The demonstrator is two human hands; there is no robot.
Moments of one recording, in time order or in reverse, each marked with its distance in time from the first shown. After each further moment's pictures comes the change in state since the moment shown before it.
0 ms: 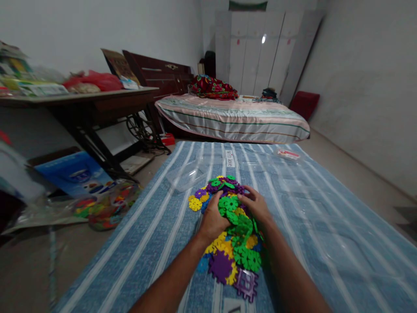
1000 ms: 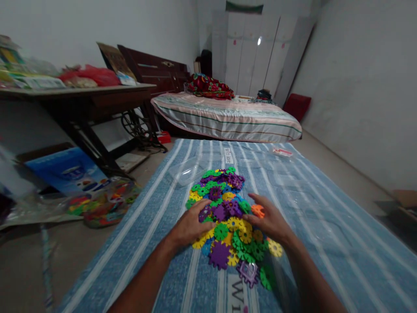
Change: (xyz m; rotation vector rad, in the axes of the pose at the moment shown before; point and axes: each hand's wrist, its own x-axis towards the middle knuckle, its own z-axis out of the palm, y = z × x) left_hand -0.042 0.002 -0.082 0.151 -0.238 -0.037; right_hand -0.085 -0.032 -0.032 -0.553 -0.078 -0.269
